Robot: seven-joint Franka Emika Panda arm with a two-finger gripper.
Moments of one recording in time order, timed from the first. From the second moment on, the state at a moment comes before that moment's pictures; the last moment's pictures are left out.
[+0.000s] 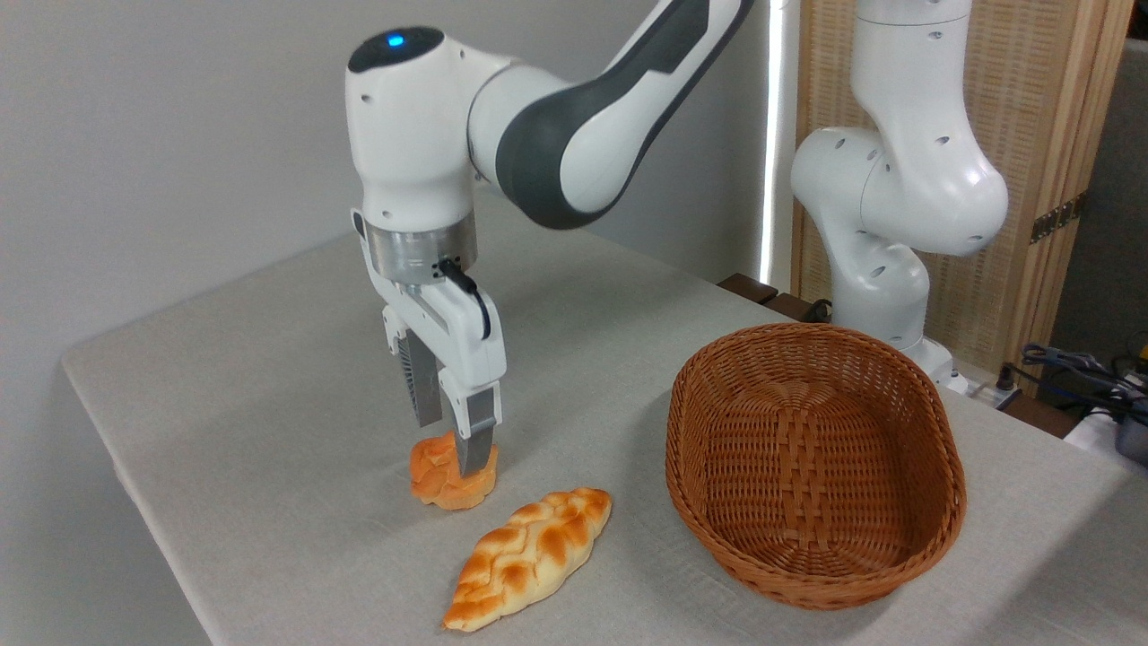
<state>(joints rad) -0.04 -0.01 -0.13 -2.09 -0.09 2.18 0.76</state>
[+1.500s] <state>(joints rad) -0.02 -0.28 0.00 -1.99 0.06 1.58 1.27</state>
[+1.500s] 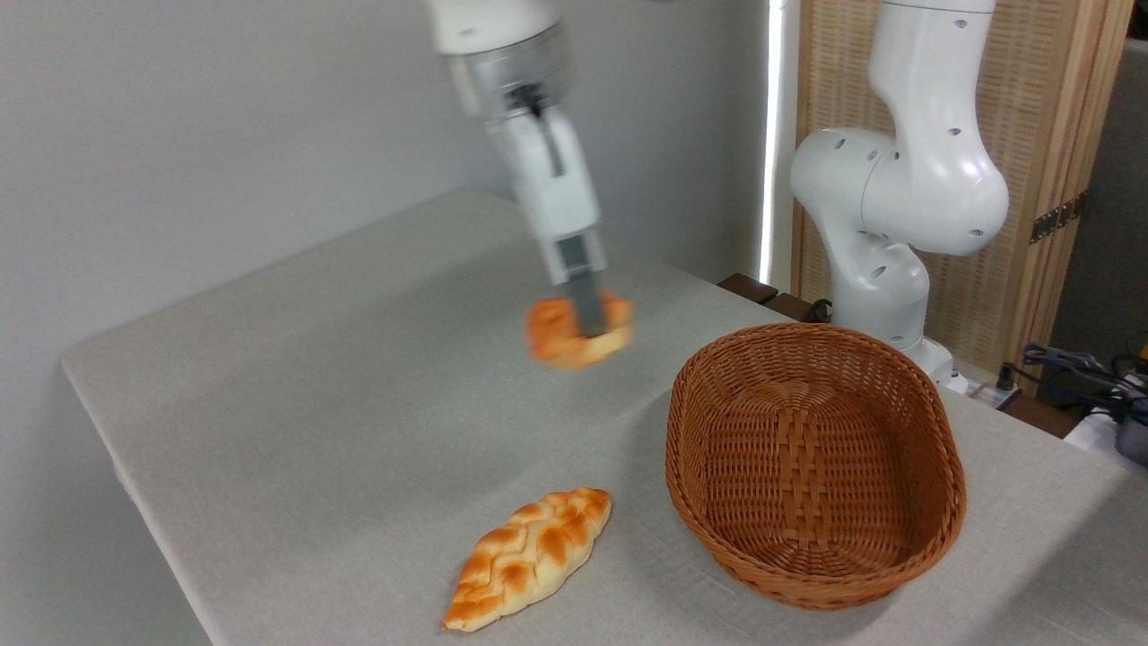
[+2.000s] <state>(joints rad) -0.02 -0.44 0.10 -2.23 0.26 1.48 1.71</state>
